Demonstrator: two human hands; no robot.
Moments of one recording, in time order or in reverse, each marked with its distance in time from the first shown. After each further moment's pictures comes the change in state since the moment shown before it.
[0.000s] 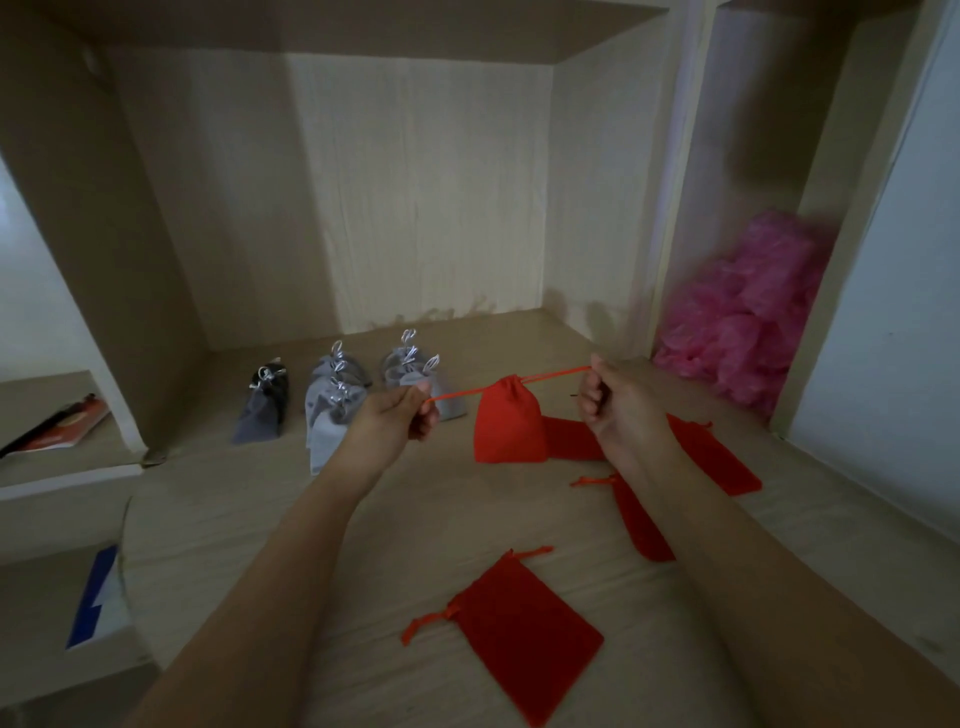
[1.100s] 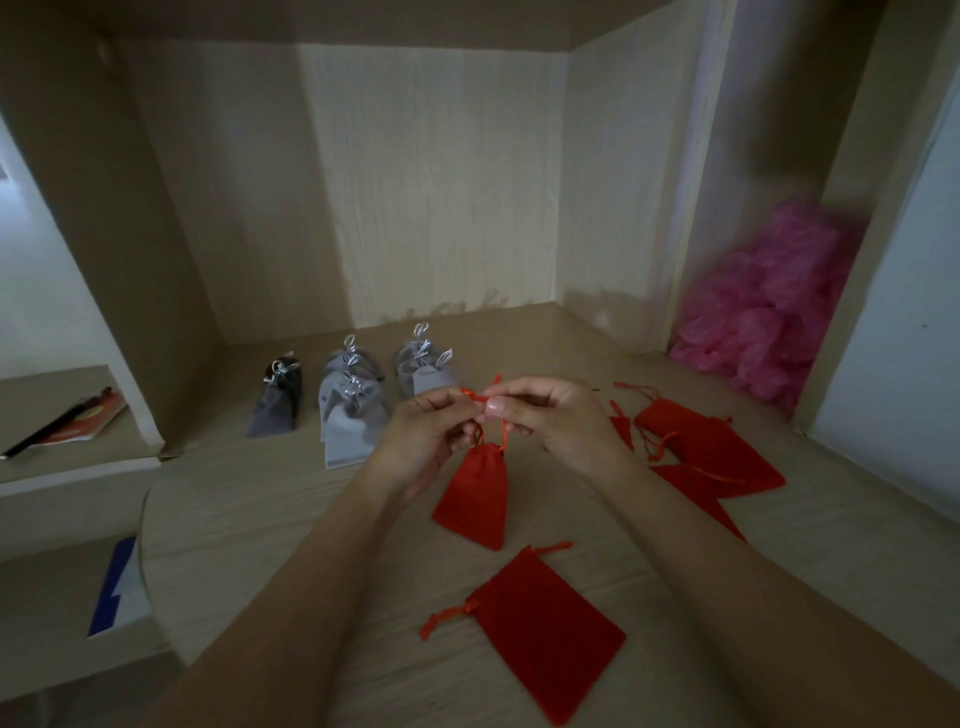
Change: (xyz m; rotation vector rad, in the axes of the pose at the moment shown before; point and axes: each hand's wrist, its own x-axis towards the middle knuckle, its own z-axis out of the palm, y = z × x) left_hand -0.017 0.005 0.018 -0.328 -0.154 -0.116; right_hand -0.041 0.020 0.051 -0.527 -0.415 -0.190
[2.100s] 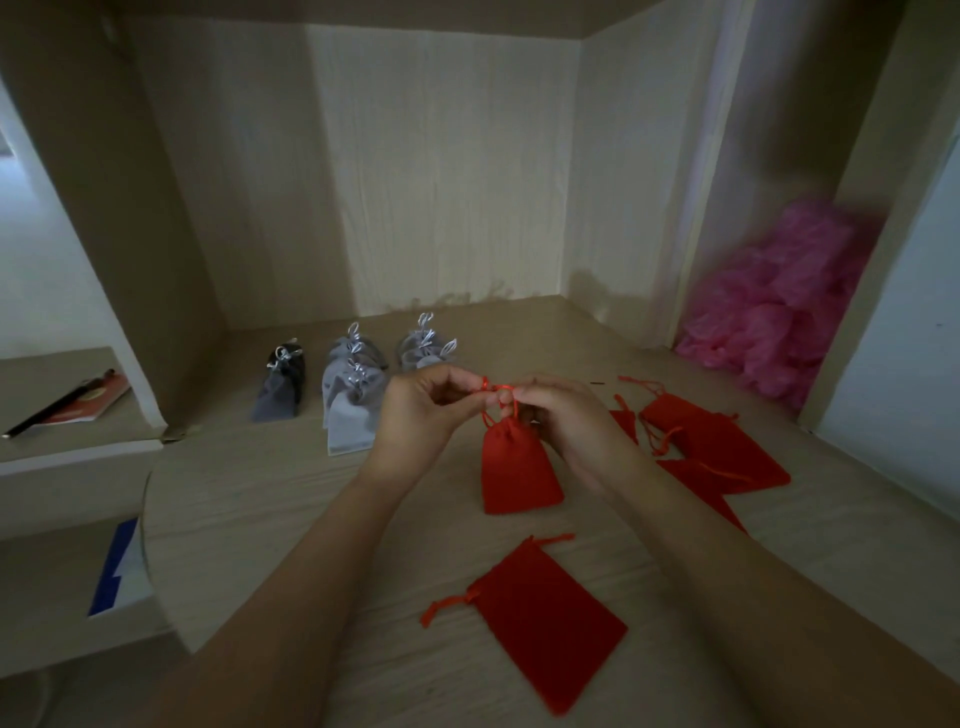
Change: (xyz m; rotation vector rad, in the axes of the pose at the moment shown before) left_hand -0.002 0.000 0.001 0.382 0.152 0.371; right_hand 0.001 0.006 -0.002 0.115 0.018 0.235
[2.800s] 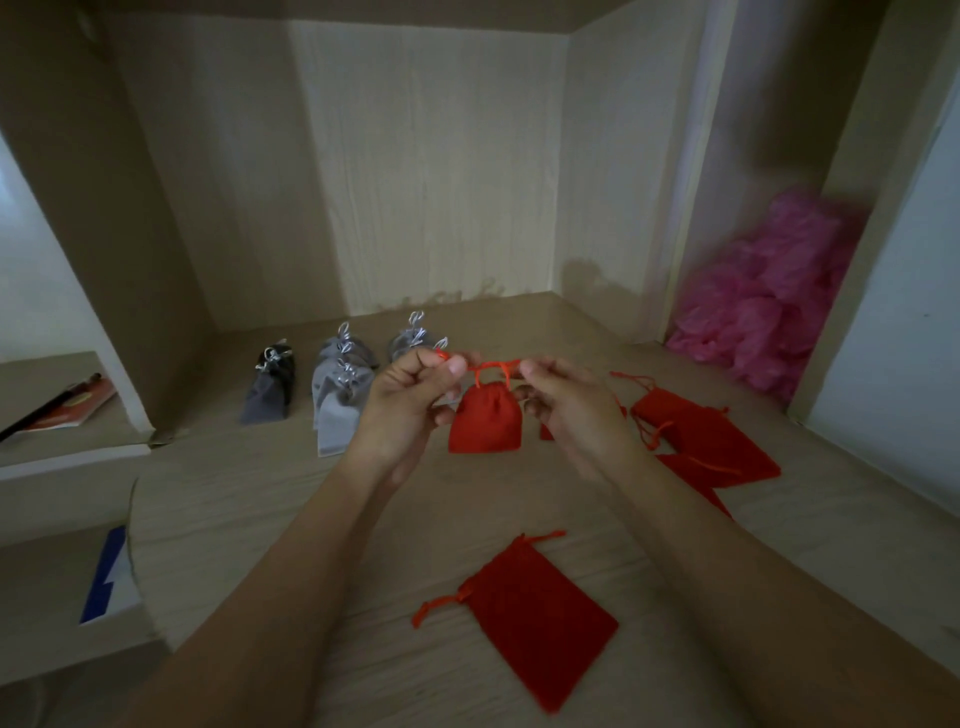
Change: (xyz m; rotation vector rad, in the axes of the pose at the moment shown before) left_hand -0.001 0.014 -0.002 -0.451 -0.047 -0.192; right_hand 0.003 0.002 -0.007 0.142 0.163 -0.097
